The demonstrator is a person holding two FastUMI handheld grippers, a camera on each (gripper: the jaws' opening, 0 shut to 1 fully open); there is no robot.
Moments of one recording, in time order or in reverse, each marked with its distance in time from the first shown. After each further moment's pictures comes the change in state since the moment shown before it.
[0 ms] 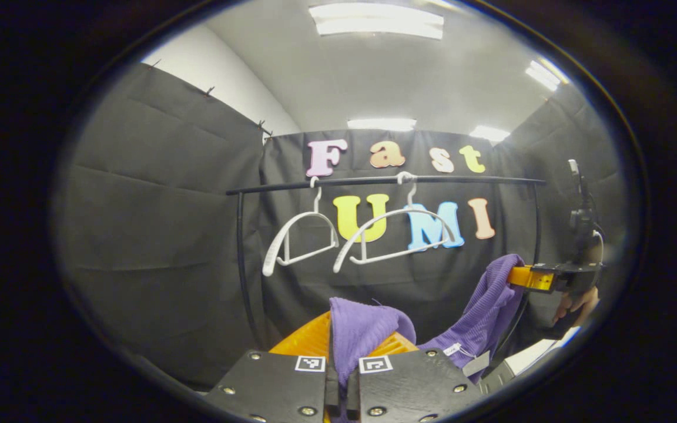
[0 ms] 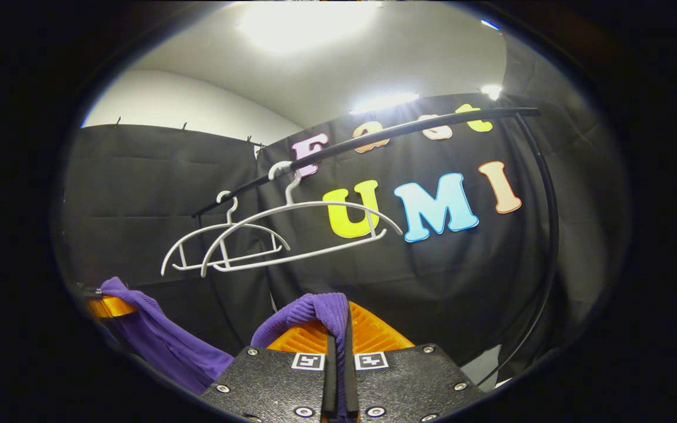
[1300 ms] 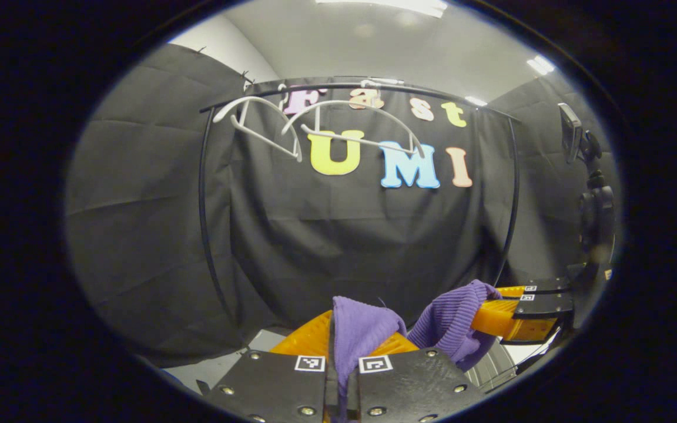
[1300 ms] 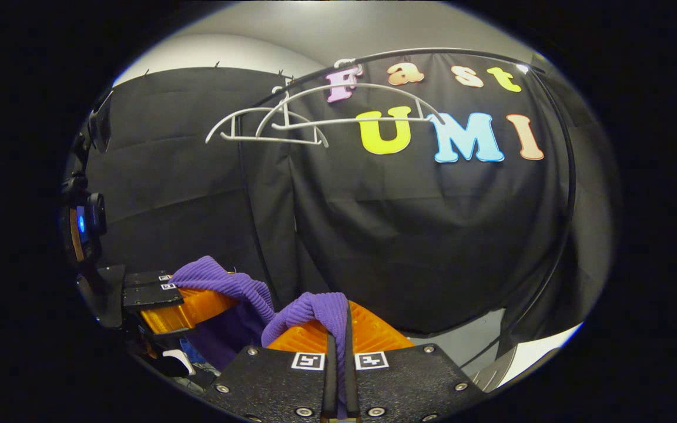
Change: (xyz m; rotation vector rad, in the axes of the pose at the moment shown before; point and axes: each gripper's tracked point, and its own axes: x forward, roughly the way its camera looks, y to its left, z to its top) left arm 0.001 -0.066 -0.201 -0.043 0.276 -0.090; right arm -0.063 0.042 -0.208 -0.112 0.374 0.073
